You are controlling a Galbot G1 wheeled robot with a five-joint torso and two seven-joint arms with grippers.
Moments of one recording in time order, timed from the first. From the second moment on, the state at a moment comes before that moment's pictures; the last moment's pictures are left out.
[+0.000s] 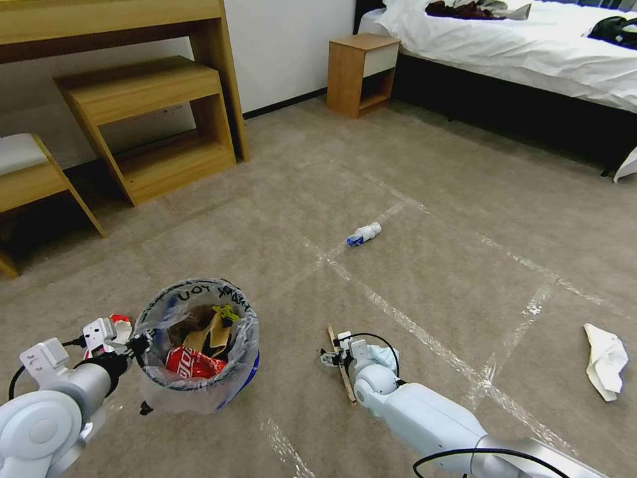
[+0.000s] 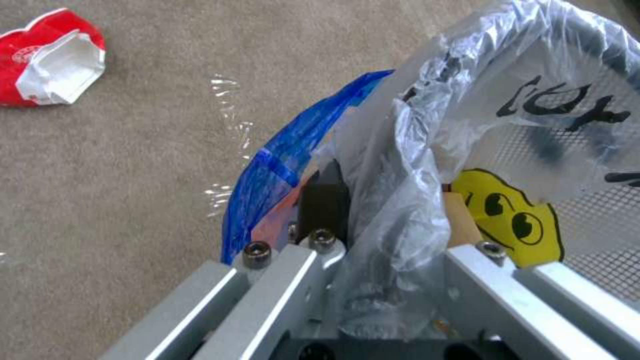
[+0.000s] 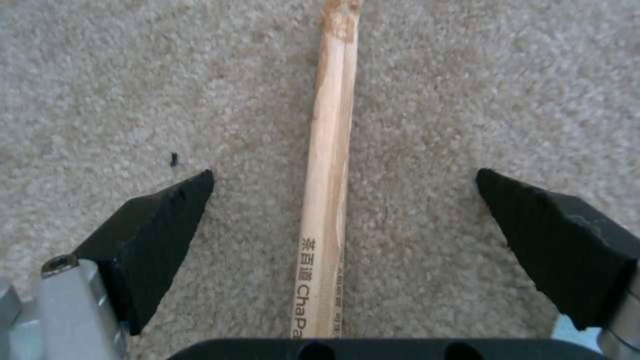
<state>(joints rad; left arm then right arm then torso) 1.53 -1.12 -0.91 -2.19 -1.25 0.69 -0.46 -0.64 1.28 -0.55 0.94 0.82 -0.11 0.27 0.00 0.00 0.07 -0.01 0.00</state>
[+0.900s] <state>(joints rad) 1.53 -1.12 -0.91 -2.18 -1.24 0.69 -0.45 -0.63 1.33 -0.57 0.84 0.77 -0.10 0.26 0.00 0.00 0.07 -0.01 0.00</state>
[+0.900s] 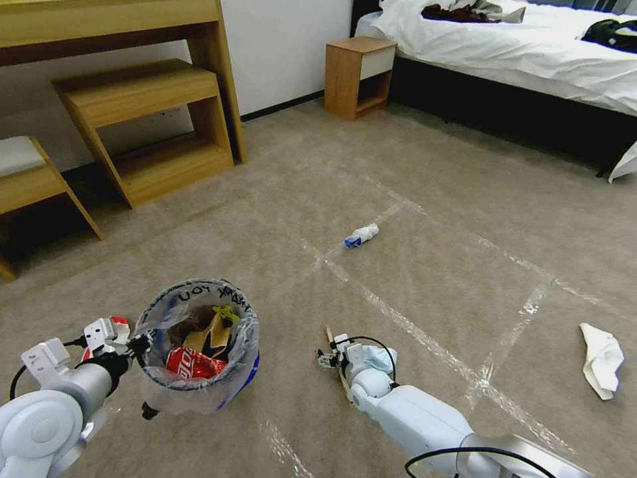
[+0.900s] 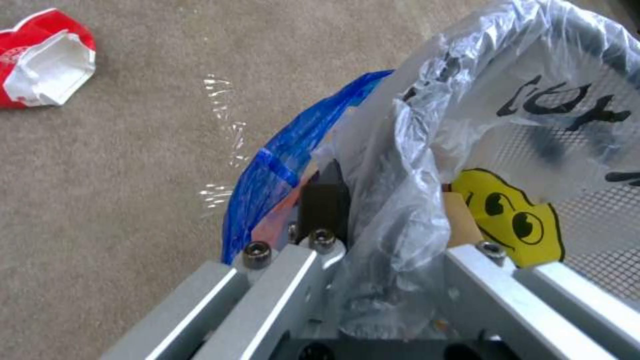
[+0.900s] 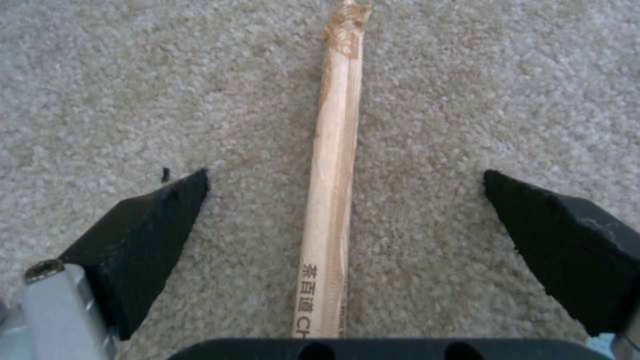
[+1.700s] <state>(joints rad) 1.53 -1.11 -0.91 -2.19 -1.25 0.69 -0.46 -0.63 1.33 -0.55 0.87 0.83 -0.08 0.25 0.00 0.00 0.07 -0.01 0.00</state>
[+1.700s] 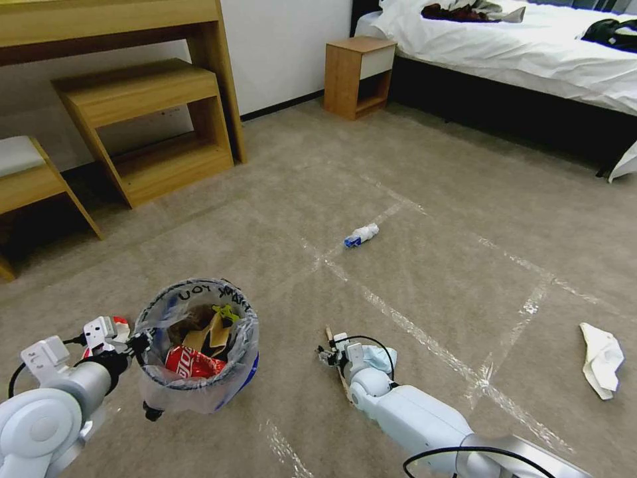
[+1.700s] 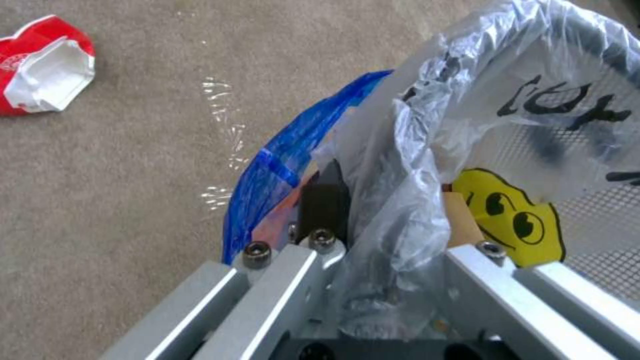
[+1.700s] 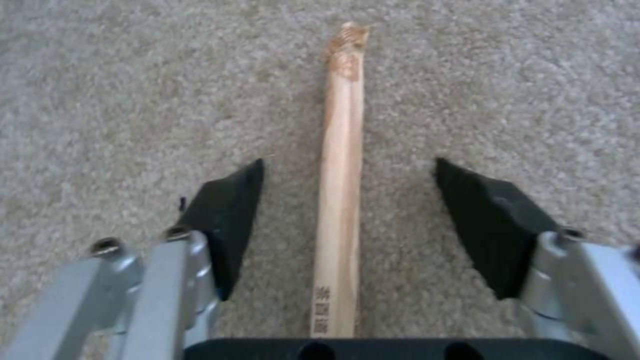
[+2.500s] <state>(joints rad) 1.54 -1.11 -0.91 -2.20 -1.24 0.68 -0.46 -0.61 1.29 -0.54 0.96 0.90 -0.10 0.26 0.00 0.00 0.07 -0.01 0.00</state>
